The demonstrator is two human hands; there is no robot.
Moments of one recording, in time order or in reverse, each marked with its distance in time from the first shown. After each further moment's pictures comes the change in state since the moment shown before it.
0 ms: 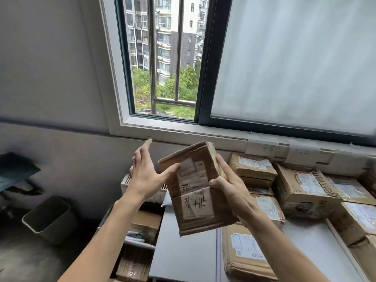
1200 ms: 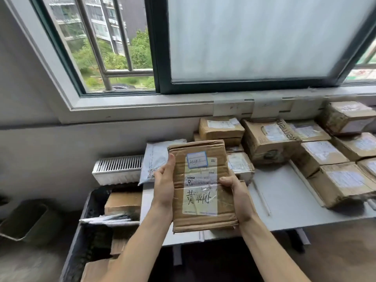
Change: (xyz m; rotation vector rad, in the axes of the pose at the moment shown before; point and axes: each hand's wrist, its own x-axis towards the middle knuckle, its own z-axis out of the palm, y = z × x) left_hand -0.078 0.035 0.127 -1.016 -0.280 -0.624; right_hand -0.085 0.081 -0.021 0.680 0.385 0.211
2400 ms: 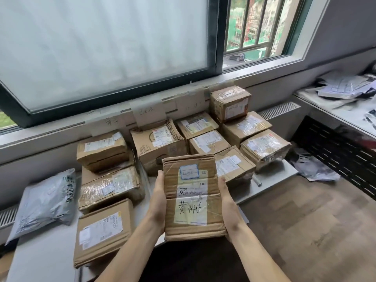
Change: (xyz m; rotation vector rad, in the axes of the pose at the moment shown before) left_hand -0.050 -0.220 0.370 0.341 -0.250 -0.332; right_hand -0.065 -0.125 -0.397 -0.062 0.228 0.074
